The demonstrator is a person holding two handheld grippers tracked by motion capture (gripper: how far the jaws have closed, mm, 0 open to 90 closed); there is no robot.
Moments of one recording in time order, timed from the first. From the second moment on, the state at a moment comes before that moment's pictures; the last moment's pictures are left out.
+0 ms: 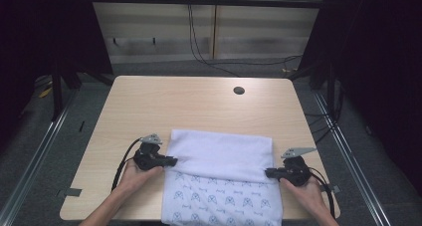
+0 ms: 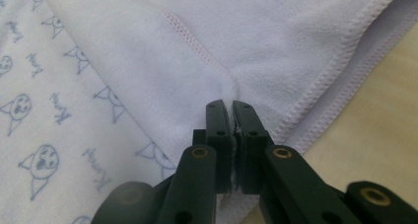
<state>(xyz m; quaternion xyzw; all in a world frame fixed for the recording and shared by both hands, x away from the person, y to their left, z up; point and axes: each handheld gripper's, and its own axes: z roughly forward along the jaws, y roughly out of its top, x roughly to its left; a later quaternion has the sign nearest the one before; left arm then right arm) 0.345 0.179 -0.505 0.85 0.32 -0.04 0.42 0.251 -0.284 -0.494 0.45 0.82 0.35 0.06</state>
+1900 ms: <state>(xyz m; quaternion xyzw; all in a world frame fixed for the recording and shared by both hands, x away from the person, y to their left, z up) 0.478 0.168 -0.504 0.81 0.40 0.08 0.41 0.429 -0.262 -0.496 0.52 0.77 0.32 0.16</state>
